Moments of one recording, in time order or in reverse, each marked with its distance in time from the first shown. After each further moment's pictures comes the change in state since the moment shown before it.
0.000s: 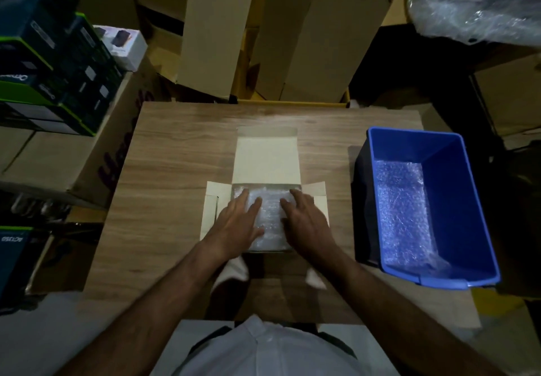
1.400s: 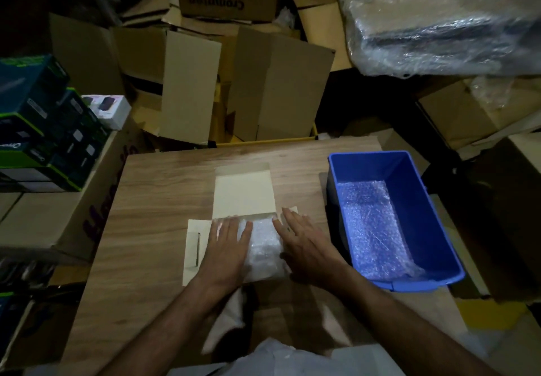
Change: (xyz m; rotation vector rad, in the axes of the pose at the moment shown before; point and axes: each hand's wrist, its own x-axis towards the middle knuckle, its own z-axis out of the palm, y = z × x) left_hand -0.013 0.035 -0.012 0.401 0.225 0.108; right_hand -0.035 0.035 -0.050 -0.192 -0.035 -0.155
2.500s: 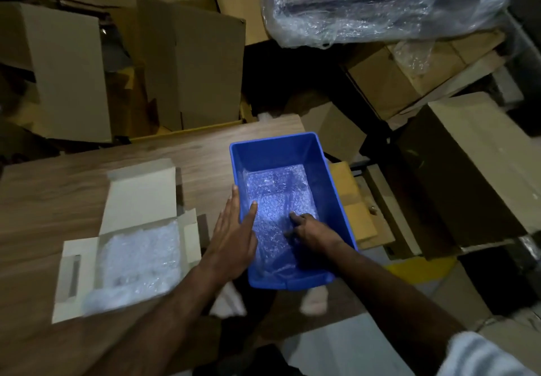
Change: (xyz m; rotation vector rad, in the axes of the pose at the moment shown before) left_hand 0.117 0.203 -0.004 -0.474 0.072 0.120; right_hand -0.081 0.247 0.057 0.009 -0.483 0.112
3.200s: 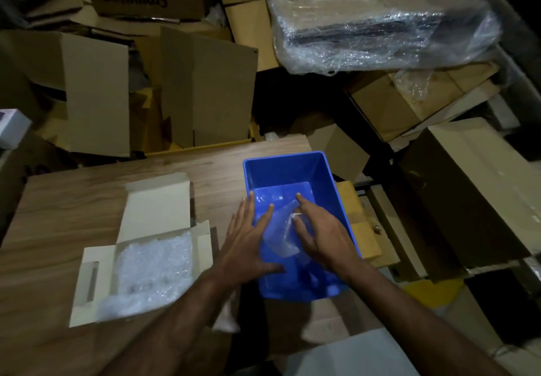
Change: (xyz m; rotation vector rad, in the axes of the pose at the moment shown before) left_hand 0.003 0.000 -0.021 -0.120 -0.031 0.078; right_hand -0.082 -0.057 -0.075 0.612 0.837 0.096
